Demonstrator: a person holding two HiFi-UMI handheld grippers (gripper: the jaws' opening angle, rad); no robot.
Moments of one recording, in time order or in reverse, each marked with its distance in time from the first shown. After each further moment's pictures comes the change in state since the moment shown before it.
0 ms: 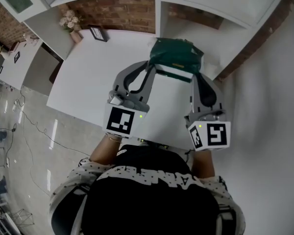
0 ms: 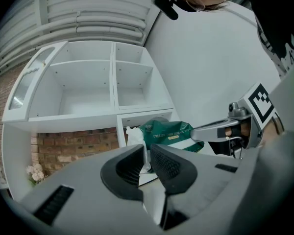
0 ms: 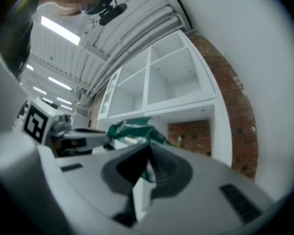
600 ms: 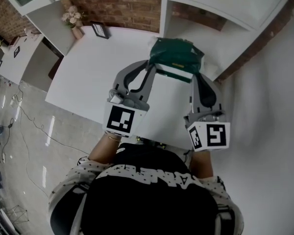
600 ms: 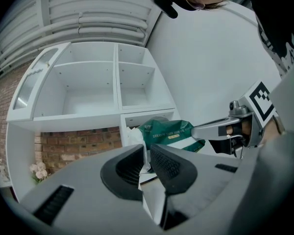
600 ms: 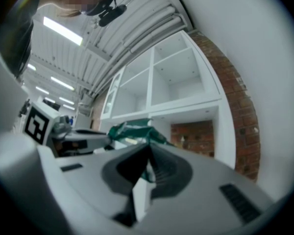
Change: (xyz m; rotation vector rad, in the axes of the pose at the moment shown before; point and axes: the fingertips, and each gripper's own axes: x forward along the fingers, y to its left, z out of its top) left arm -0.010 -0.001 -0.003 0.002 -0.001 0.022; right arm -0.006 0.008 0.000 -0.009 -0.004 0.019
